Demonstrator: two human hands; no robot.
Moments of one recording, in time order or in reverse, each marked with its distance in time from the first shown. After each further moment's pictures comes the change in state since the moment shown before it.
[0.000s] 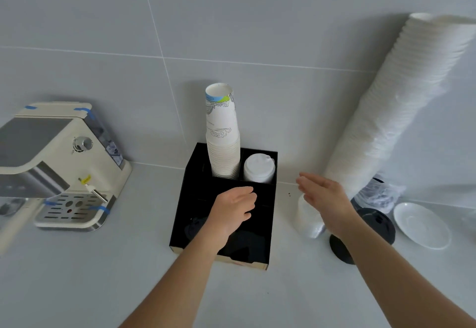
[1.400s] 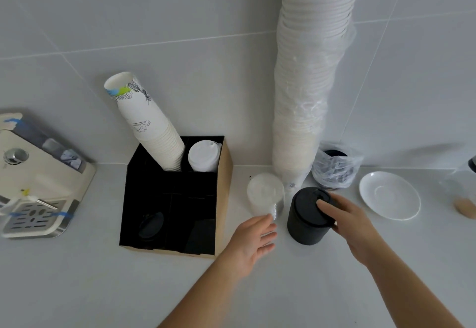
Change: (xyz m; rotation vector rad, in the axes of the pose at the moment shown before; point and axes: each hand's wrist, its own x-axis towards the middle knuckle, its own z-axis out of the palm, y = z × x) left_hand 0.010 -0.077 0.178 -0.136 -0.073 -0.418; right_hand 0.009 0.106 -0.168 0.180 -0.015 0.183
